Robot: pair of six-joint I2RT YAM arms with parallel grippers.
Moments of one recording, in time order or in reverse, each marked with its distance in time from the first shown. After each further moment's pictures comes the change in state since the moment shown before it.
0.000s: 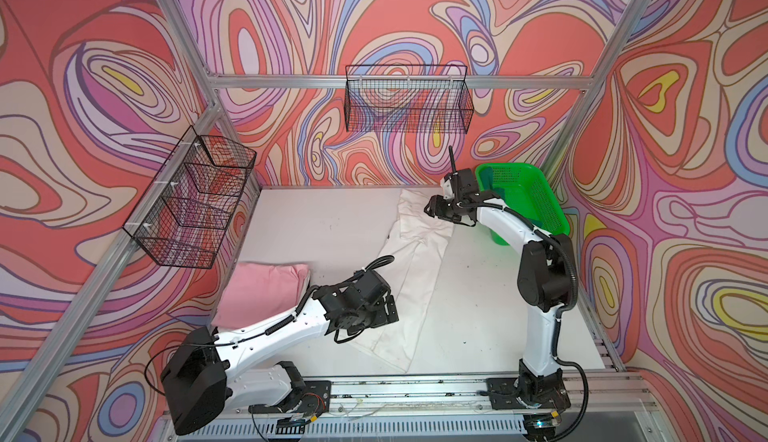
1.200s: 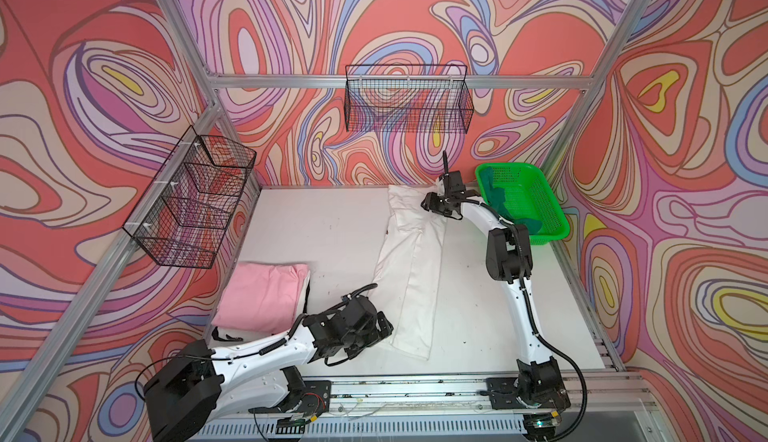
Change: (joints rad) left arm -0.083 -0.143 -0.365 0.370 0.069 -0.303; right arm -0.072 0.533 0.539 0.025 -0.048 -0.019
